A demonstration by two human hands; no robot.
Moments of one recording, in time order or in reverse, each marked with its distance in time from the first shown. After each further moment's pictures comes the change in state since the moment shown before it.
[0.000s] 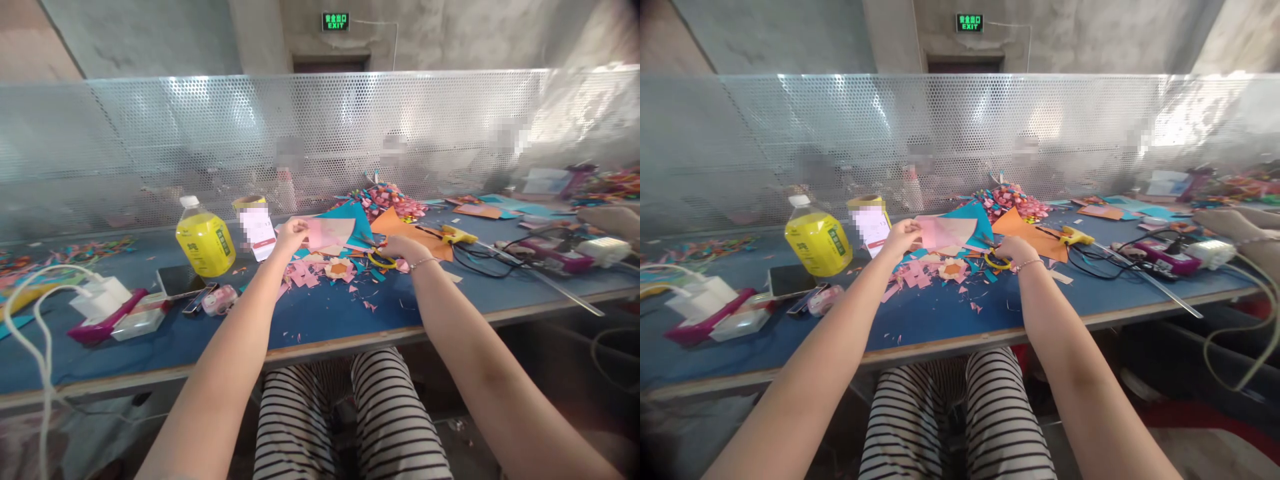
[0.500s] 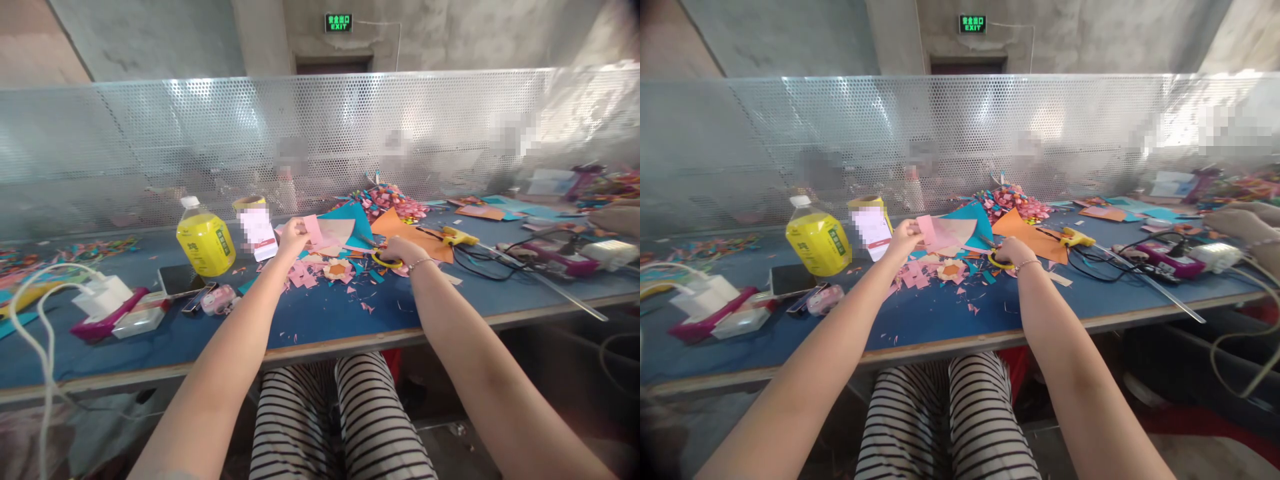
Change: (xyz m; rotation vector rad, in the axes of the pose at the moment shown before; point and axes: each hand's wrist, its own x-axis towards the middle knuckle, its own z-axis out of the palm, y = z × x) left_hand -0.005 -0.003 0.011 -0.070 0.018 -0.016; right_hand -0.005 -0.003 0.000 0.061 -0.030 0.061
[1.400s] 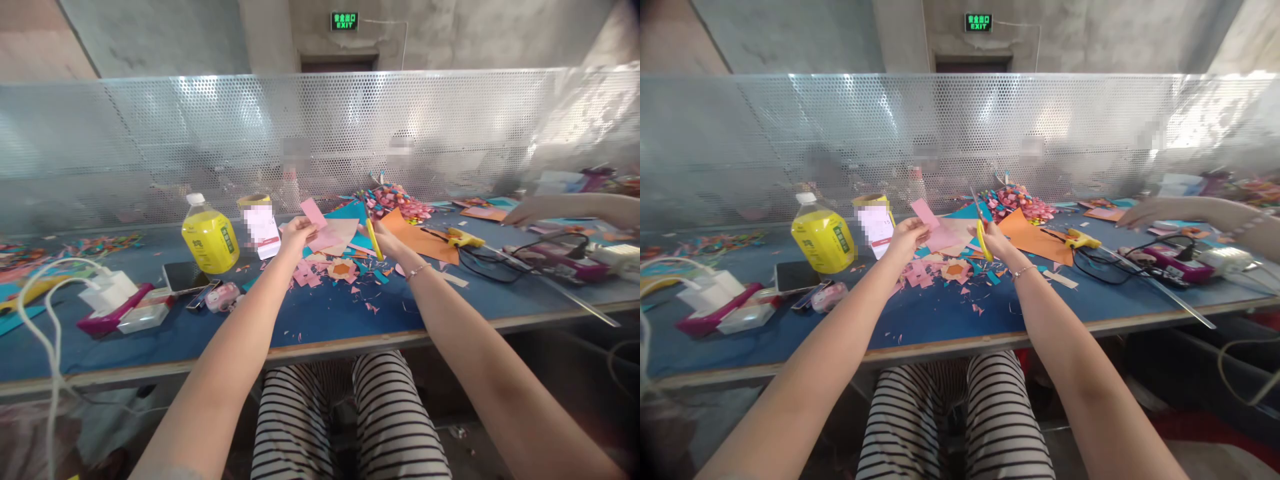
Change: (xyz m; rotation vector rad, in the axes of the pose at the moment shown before) left_hand 0.001 0.005 0.001 -0.315 0.020 -0.031; right_hand -0.007 -0.034 0.003 0.920 0.297 -0.404
